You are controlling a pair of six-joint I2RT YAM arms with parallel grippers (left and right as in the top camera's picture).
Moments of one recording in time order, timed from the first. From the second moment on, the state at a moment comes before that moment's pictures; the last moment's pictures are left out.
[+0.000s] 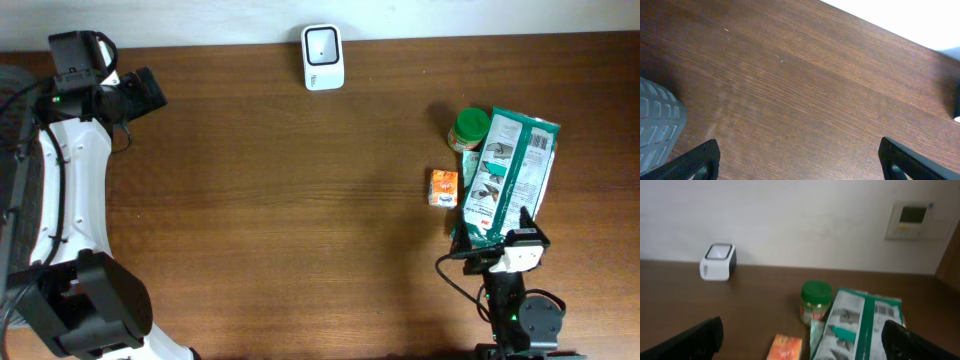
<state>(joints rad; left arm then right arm) 0.20 1.82 1.71 -0.78 -0.02 -0.22 -0.09 0.02 0.02 0.00 -0.08 -0.04</state>
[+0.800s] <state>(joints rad) 0.20 1.82 1.71 -0.78 -0.02 -0.22 -0.09 0.01 0.01 -0.07 -0.08 -0.04</state>
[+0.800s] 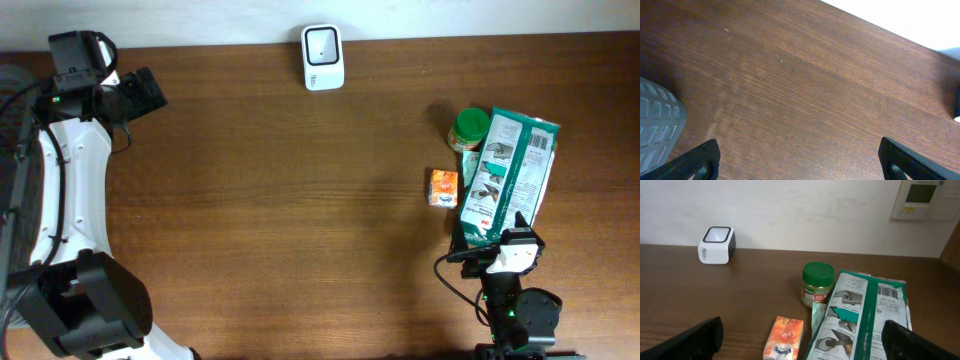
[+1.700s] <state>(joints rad) 0.16 0.90 0.60 0.17 0.13 0.12 -0.09 0.01 0.01 -0.07 -0.08 -0.04</state>
